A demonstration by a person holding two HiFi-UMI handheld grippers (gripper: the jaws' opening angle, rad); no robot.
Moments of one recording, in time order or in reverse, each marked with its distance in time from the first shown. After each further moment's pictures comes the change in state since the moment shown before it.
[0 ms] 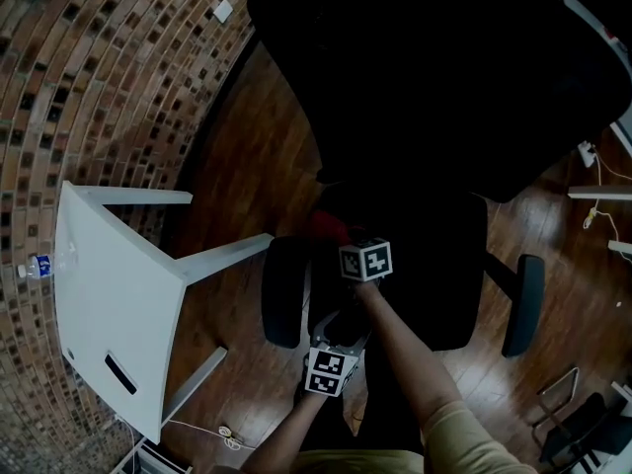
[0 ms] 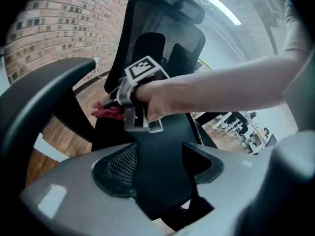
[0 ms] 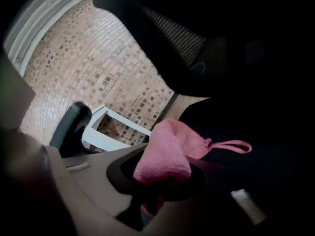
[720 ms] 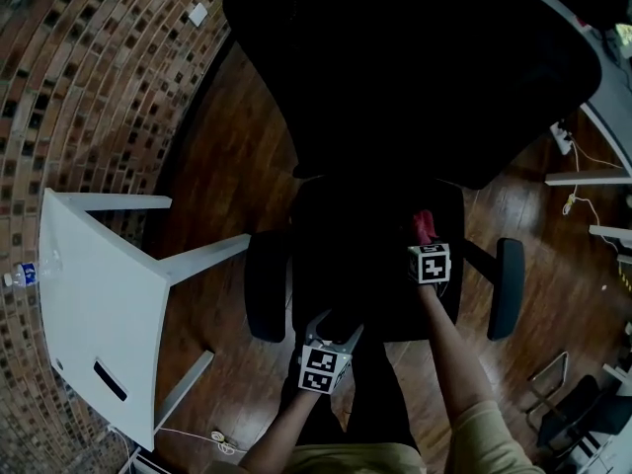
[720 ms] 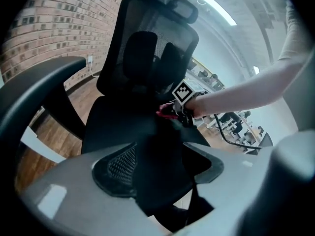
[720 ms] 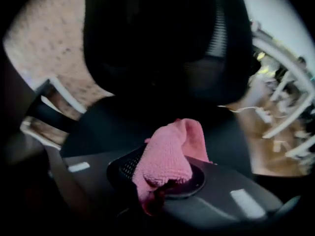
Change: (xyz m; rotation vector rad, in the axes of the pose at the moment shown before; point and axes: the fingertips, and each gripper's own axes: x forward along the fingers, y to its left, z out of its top) left arm 0.001 -0.027 -0.007 0.013 0.006 -0.054; right arm -0.209 -0.190 -0.017 -0.168 0.043 -0.641
